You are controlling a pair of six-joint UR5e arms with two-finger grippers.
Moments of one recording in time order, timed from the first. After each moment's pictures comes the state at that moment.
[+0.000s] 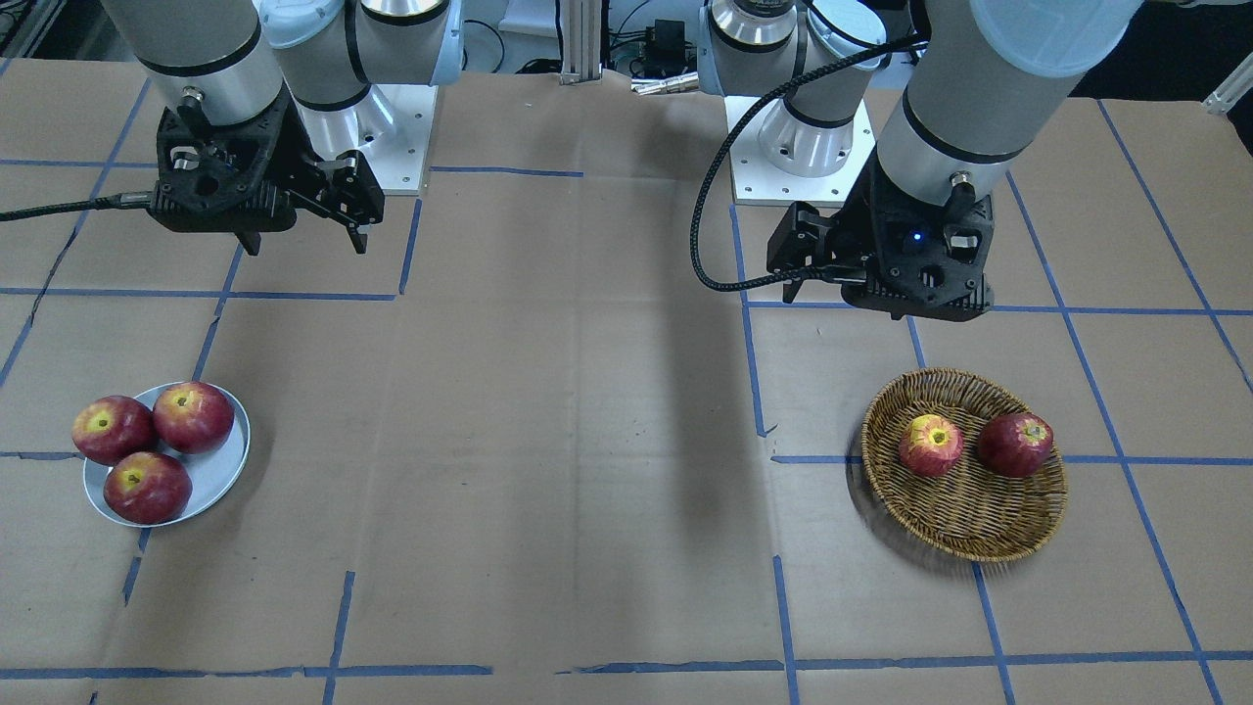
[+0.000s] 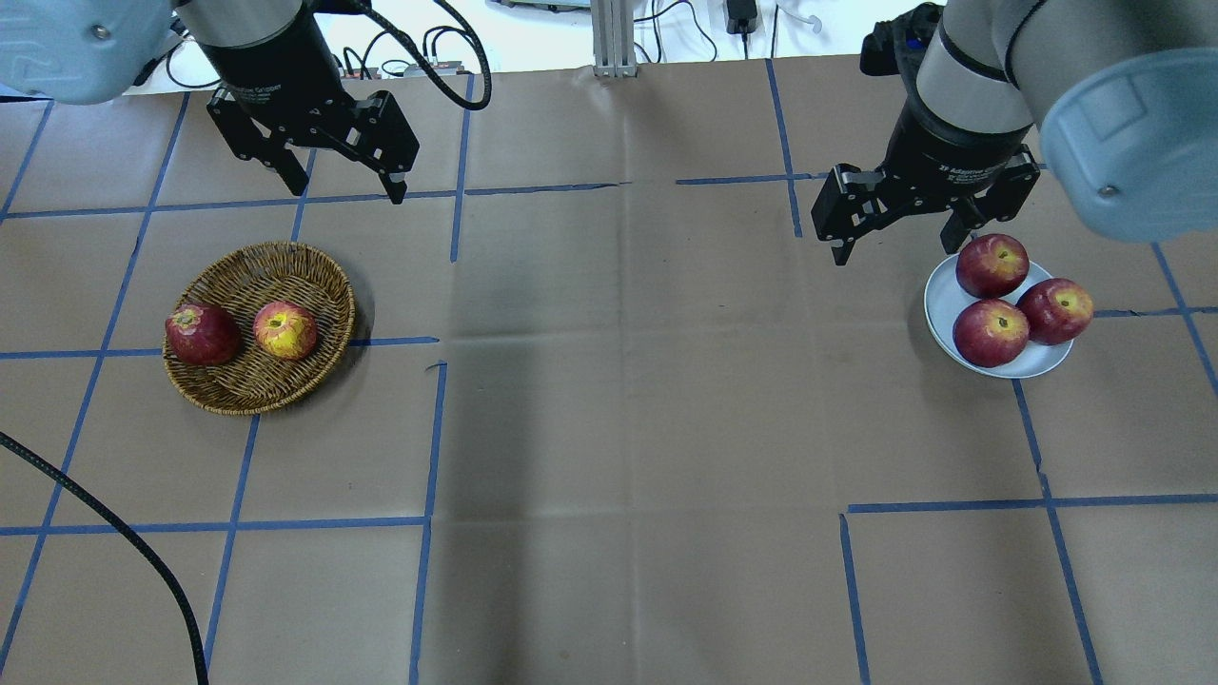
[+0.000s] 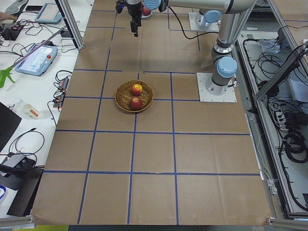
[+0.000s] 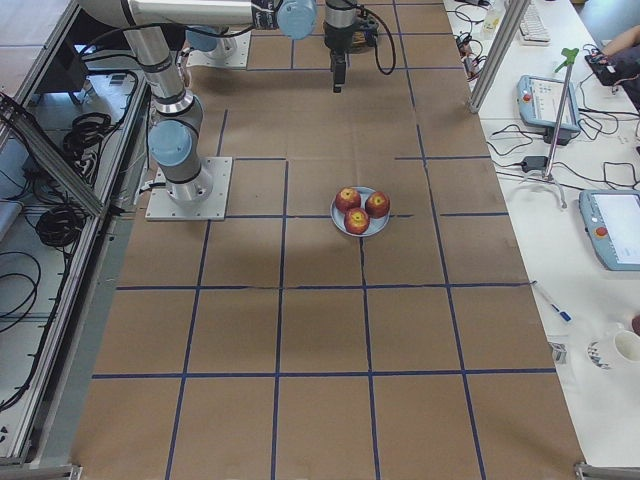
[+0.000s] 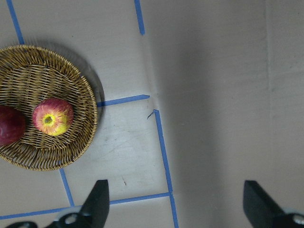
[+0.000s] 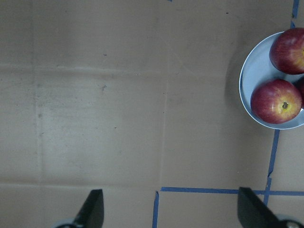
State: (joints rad) left arm -1.59 -1.74 -1.37 -1.67 1.57 0.13; right arm 1.60 -1.60 1.64 -1.60 -1.59 -0.03
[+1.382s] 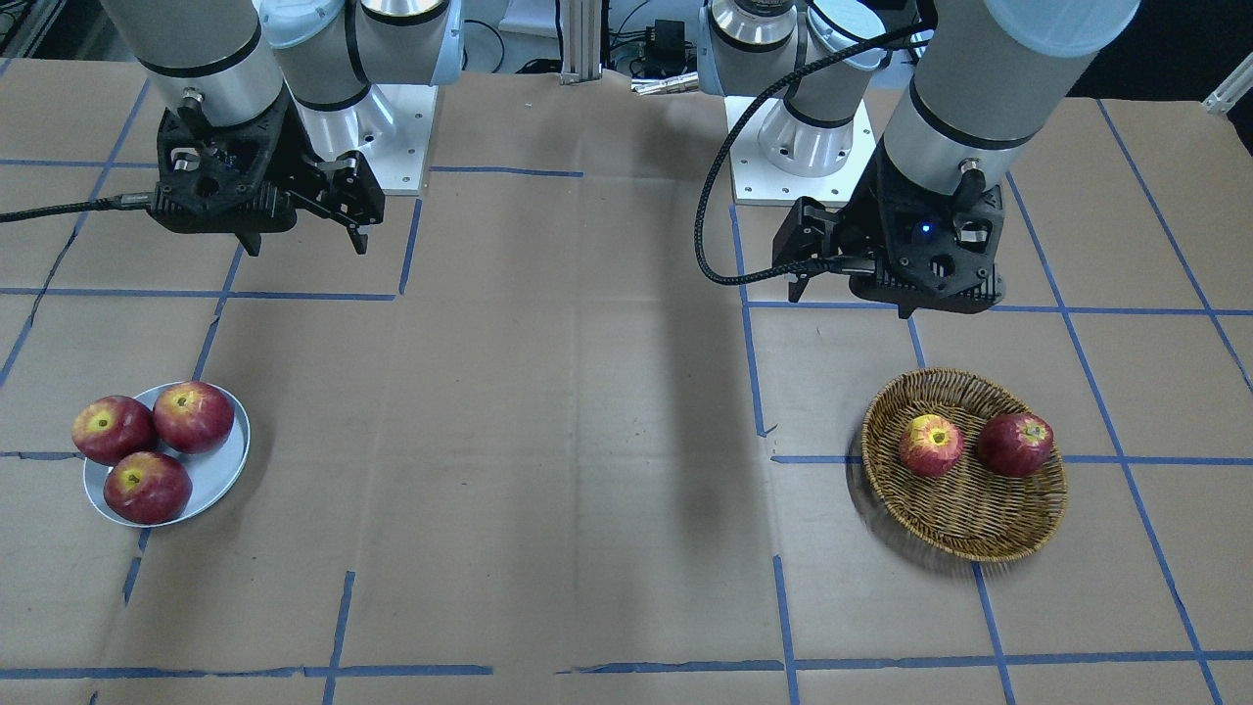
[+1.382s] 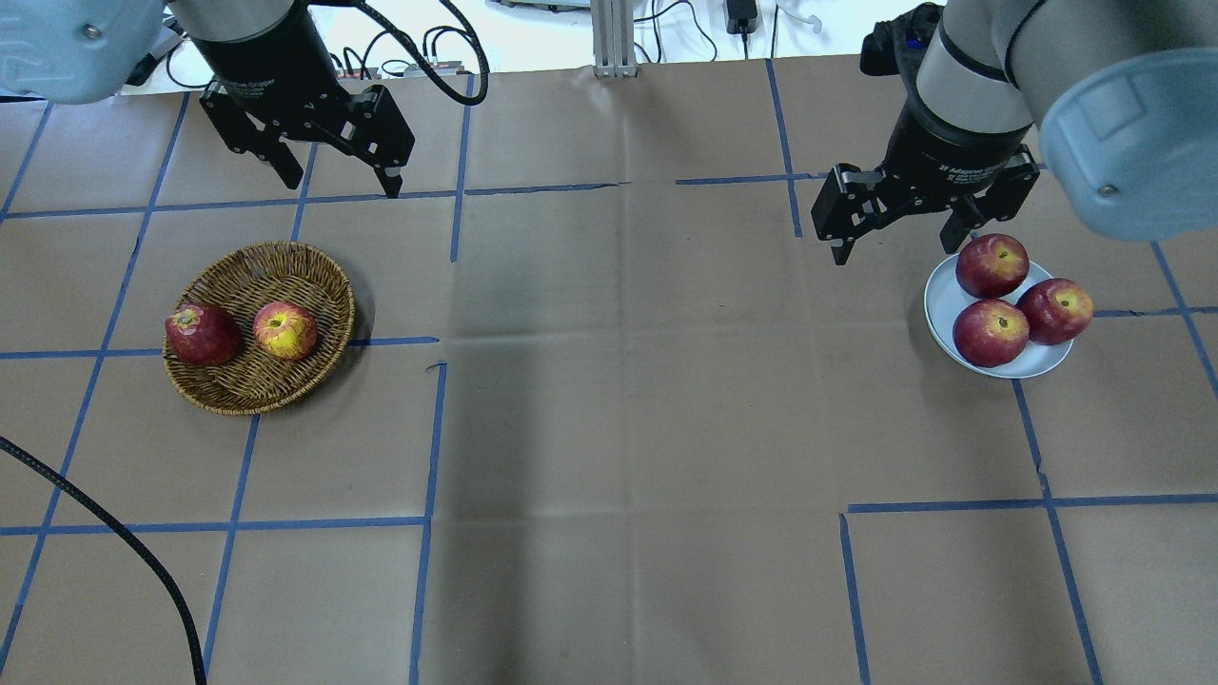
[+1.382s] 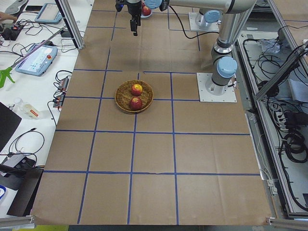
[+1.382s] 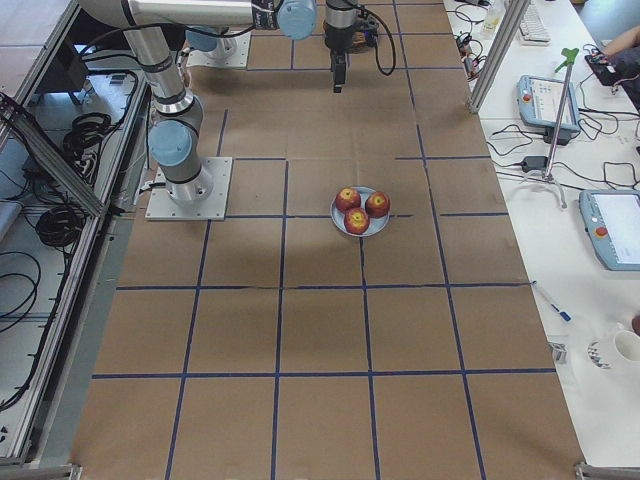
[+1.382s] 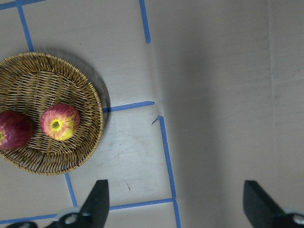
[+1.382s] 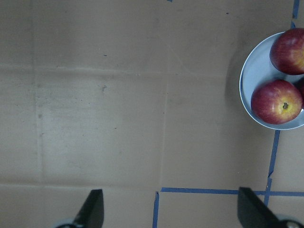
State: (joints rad) left arm -1.59 -1.73 -1.37 -1.66 1.58 0.14; right arm 1.59 -1.60 1.64 -1.60 -1.59 -0.03
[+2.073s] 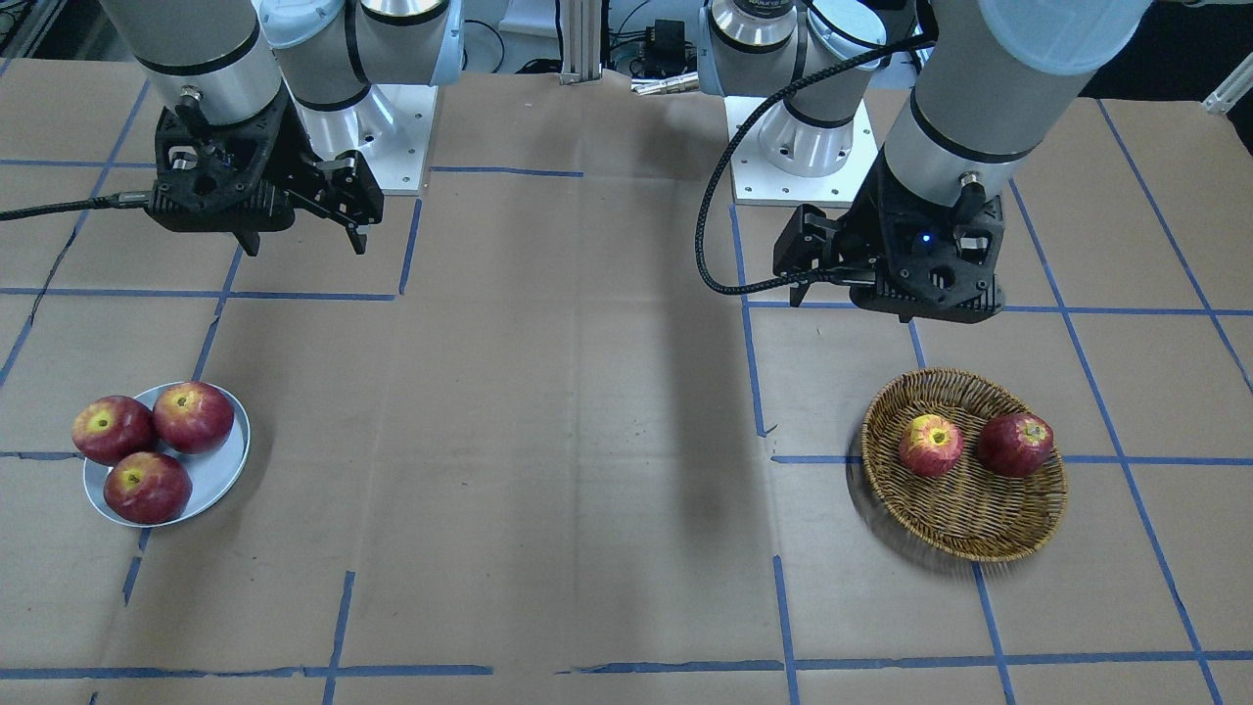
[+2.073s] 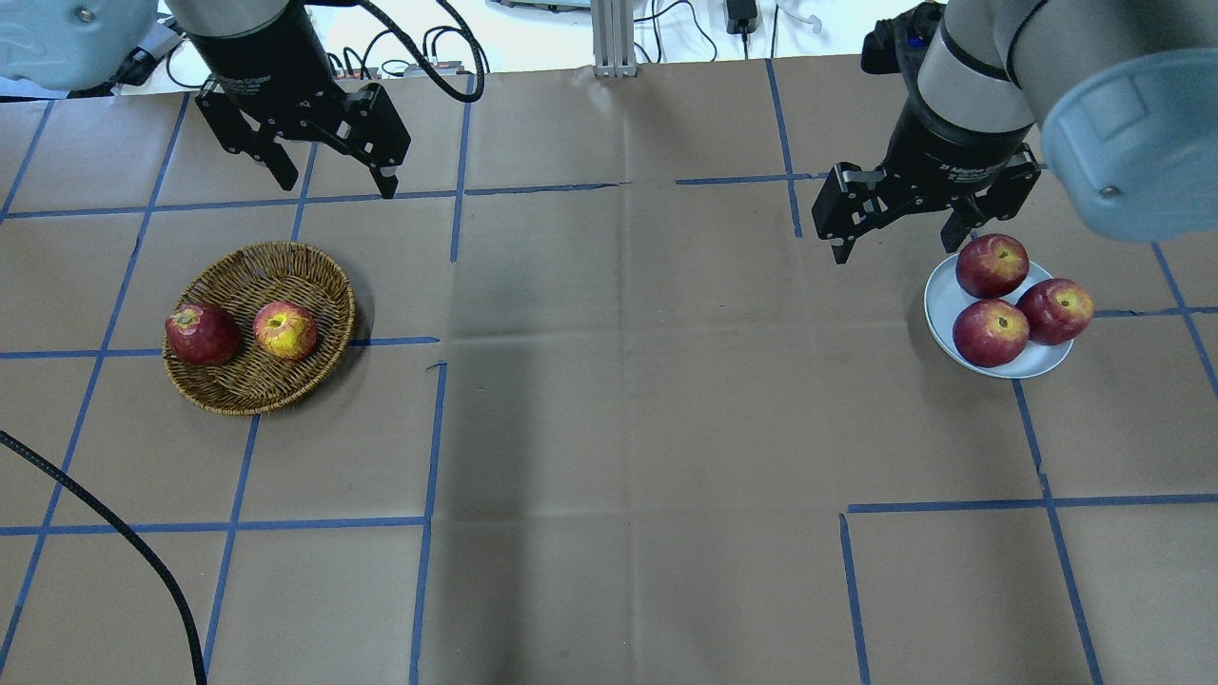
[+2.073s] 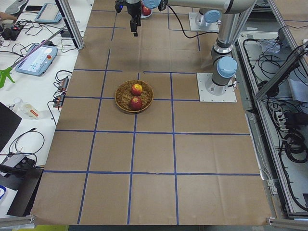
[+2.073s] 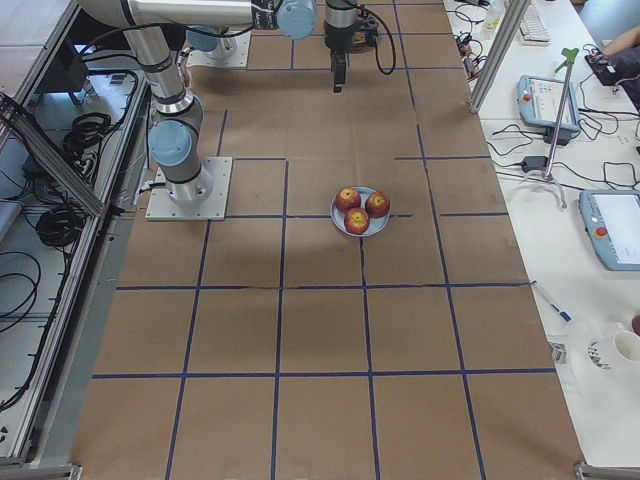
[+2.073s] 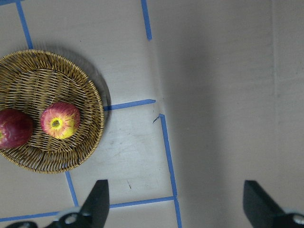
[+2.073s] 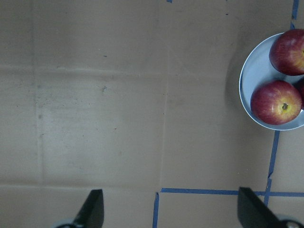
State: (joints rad) left arm -1.58 -1.74 -1.33 -1.75 1.59 0.13; right arm 1.59 -1.60 1.64 -1.60 -1.59 -0.03
